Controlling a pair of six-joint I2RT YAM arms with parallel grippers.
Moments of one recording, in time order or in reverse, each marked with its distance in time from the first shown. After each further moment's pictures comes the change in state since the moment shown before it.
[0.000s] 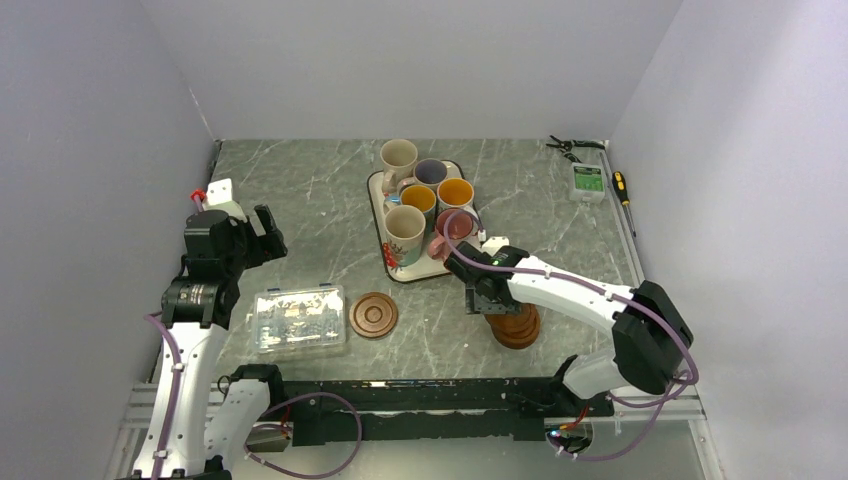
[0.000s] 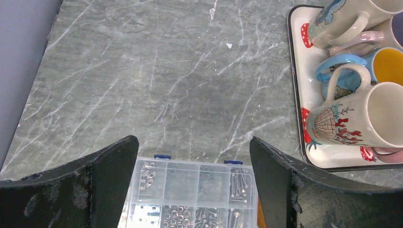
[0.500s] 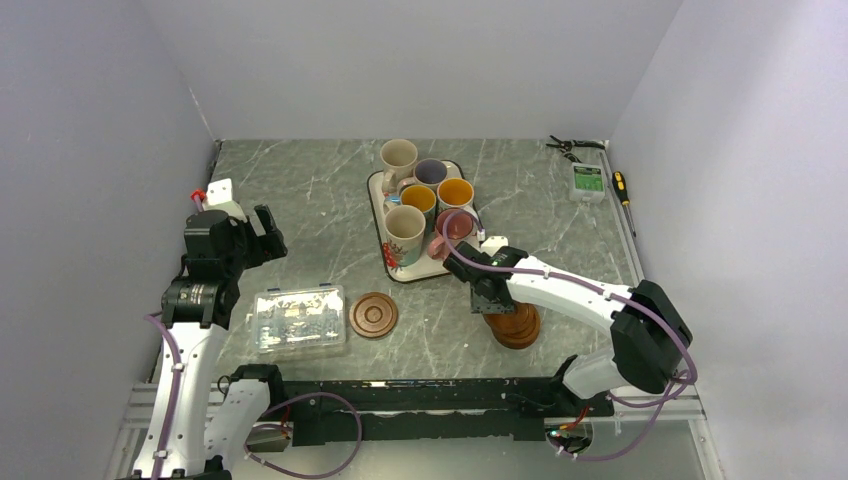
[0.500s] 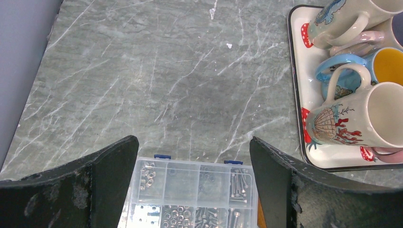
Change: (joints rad) left arm 0.000 0.000 0.000 0.000 0.000 0.000; right arm 0.002 0.012 -0.004 0.023 0.004 0.001
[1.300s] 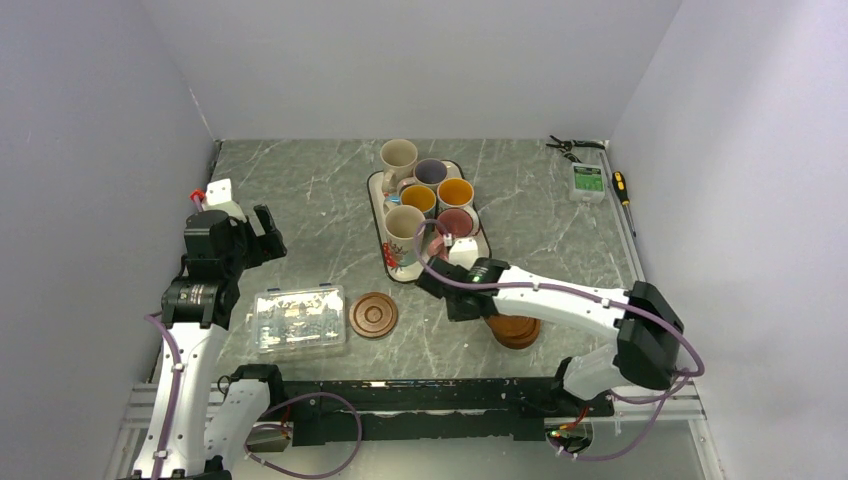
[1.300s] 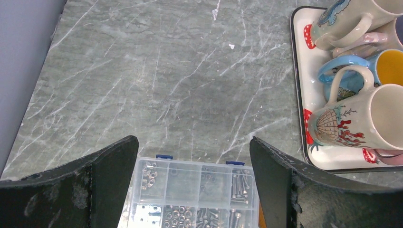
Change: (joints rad) left arm 0.000 -0.001 0.000 -0.001 -0.011 0.000; right arm 0.198 -0.007 0.093 0.004 0.029 0.032
